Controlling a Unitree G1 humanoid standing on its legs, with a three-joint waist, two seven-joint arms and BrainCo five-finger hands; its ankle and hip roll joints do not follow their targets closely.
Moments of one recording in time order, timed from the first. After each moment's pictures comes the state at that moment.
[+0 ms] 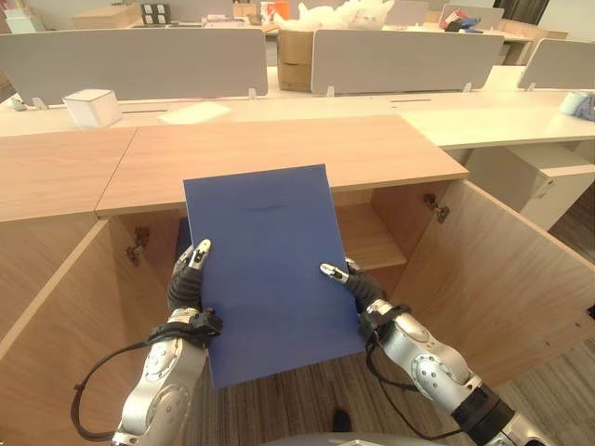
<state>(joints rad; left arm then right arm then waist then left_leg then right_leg) 0.21 0.33 -0.13 -0.24 -0.79 -0.07 0.05 -0.12 -0.36 0.58 -0.03 0.92 0.05 0.12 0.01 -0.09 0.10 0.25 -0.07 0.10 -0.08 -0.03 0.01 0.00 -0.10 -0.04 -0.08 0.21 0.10</state>
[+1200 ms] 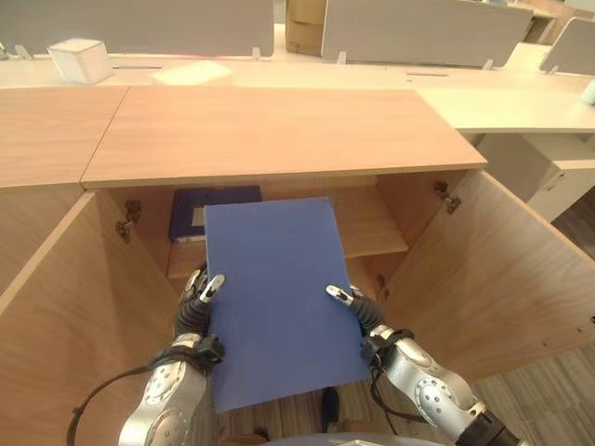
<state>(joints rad) 0.33 0.34 -0.11 -0.21 -0.73 -0.02 0.06 0.01 -0.36 0.55 -0.02 0.92 0.09 0.07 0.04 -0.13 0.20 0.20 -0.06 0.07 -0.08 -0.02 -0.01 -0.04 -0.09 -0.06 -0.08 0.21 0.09</state>
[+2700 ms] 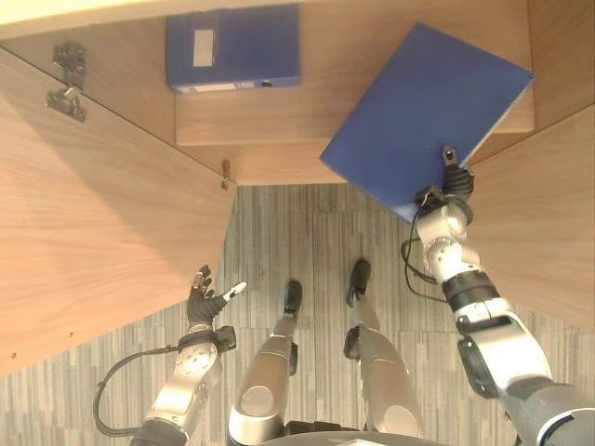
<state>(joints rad) 0.07 0.30 -0.28 0.23 -0.42 -0.12 0.26 -0.82 -0.28 0.10 0.74 0.95 -0.24 -0.44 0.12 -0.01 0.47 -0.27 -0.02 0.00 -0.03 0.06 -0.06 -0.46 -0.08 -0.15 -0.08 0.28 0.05</state>
